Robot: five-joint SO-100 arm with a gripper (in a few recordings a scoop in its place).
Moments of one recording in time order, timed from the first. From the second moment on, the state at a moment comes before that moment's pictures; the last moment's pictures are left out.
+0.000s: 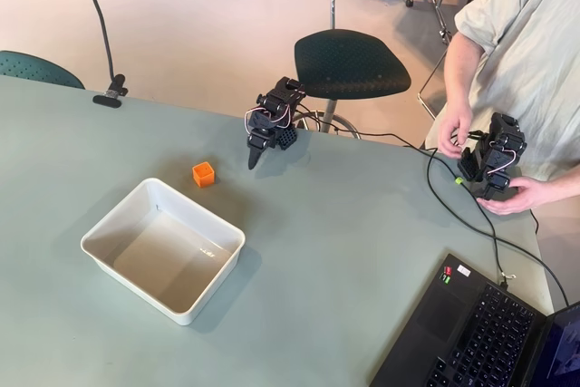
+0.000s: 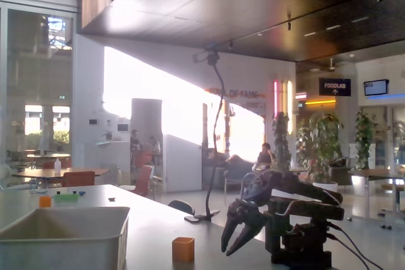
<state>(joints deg) 12.5 189.8 175.1 67.8 5.2</state>
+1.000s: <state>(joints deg) 12.1 189.8 175.1 67.8 5.2</state>
